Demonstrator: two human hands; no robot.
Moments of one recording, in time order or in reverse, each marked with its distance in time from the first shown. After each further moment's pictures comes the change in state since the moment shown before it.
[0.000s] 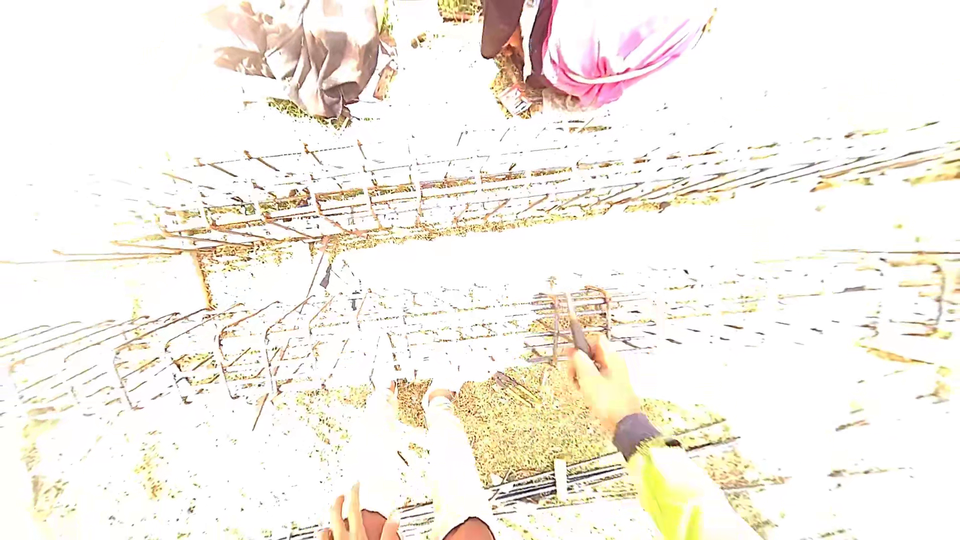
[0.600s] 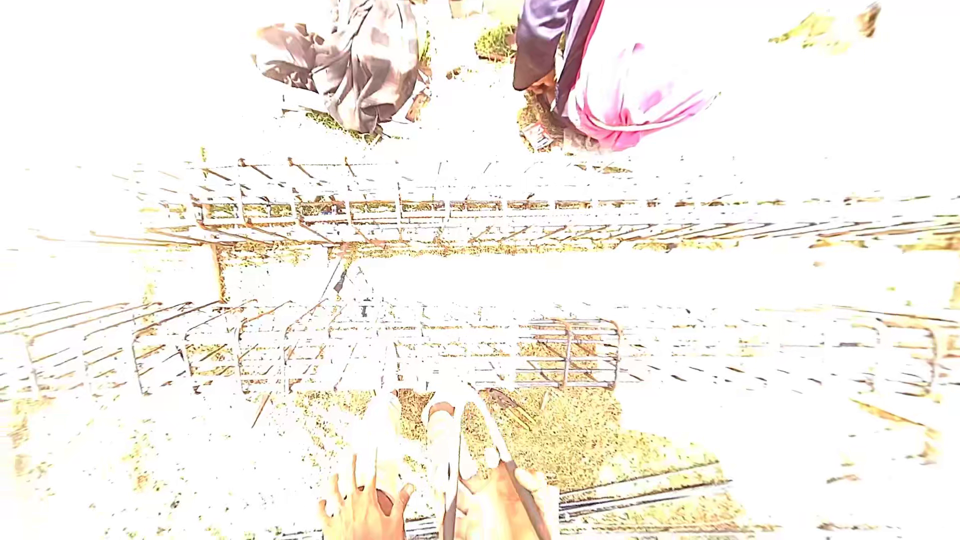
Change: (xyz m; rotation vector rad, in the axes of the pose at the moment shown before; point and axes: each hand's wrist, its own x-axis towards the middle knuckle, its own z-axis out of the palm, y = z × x) left_hand 0.036 0.032 -0.018 0.038 0.081 0.089; right_hand -0.192 -0.057 0.108 1.631 -0.590 0.648
